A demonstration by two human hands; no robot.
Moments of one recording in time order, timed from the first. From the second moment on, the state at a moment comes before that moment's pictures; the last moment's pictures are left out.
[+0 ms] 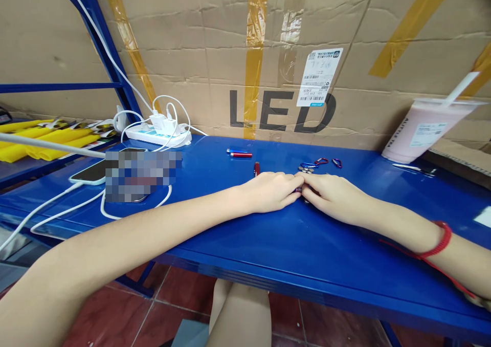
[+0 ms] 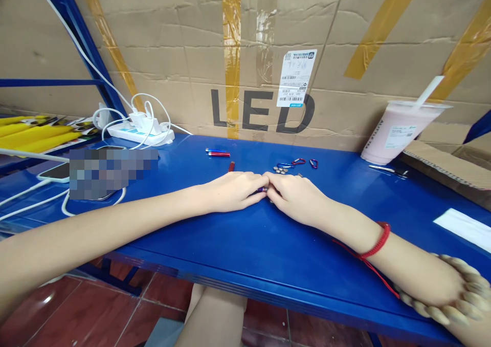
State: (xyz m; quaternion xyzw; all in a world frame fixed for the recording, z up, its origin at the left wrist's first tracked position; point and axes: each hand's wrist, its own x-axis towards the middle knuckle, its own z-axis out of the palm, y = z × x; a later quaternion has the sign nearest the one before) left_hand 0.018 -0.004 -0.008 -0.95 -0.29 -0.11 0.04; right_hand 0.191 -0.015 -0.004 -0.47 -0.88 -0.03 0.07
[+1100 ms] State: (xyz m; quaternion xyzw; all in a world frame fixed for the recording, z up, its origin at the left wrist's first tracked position) left_hand 0.017 -0.005 -0.008 -0.95 -0.29 -0.11 0.04; right_hand 0.193 -0.013 -0.006 -0.46 -0.89 -0.02 0.08
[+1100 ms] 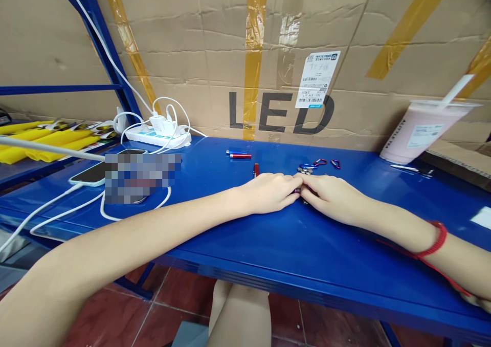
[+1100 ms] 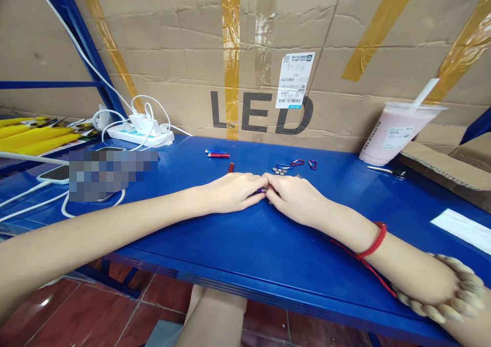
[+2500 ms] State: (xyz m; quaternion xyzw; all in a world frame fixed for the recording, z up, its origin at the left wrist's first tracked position) left_hand 0.017 -0.006 -0.006 -0.95 -0.29 -0.11 0.03; right_hand 0.190 -0.015 -0.003 -0.46 -0.88 -0.01 0.07
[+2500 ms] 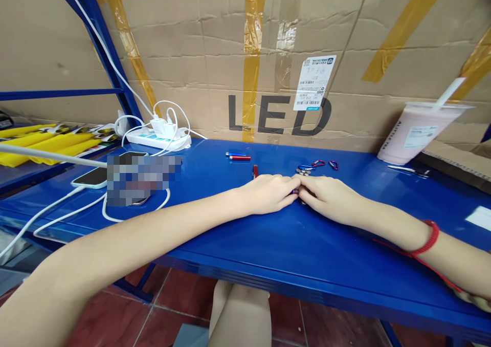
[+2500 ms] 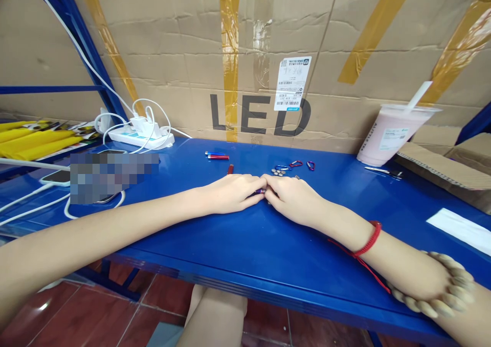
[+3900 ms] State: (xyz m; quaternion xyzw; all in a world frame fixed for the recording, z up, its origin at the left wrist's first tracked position) left_hand 0.017 -0.004 -0.008 -0.95 -0.29 -0.12 0.03; right_hand 0.190 -0.015 -0.003 -0.47 -0.88 -0.02 0.07
